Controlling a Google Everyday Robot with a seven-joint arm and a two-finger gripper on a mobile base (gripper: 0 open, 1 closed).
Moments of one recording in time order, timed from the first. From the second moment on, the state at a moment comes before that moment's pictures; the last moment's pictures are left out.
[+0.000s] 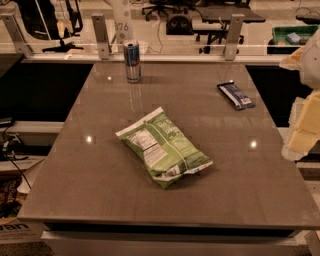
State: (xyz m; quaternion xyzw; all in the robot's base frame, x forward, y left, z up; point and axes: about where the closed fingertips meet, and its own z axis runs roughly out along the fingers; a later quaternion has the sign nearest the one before) arm 0.438 -0.217 0.976 -0.60 0.78 -0.03 0.16
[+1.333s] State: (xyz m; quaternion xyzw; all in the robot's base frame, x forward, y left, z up) arm 0.501 -0.226 0.960 -0.55 0.81 -0.02 0.20
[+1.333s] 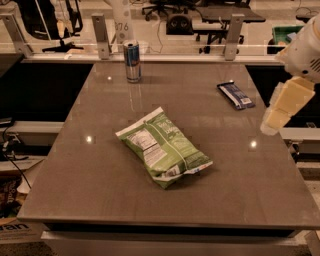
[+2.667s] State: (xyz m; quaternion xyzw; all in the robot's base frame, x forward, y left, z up) arm 0.614 -0.236 0.907 -0.42 0.87 0.01 0.24
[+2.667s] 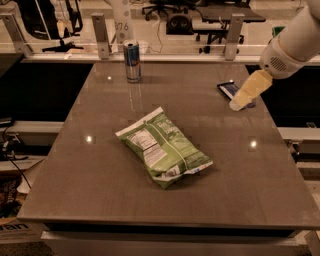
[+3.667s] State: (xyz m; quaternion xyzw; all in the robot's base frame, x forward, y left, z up) arm 0.666 -0.242 0.848 -0.35 0.92 0.02 0.21
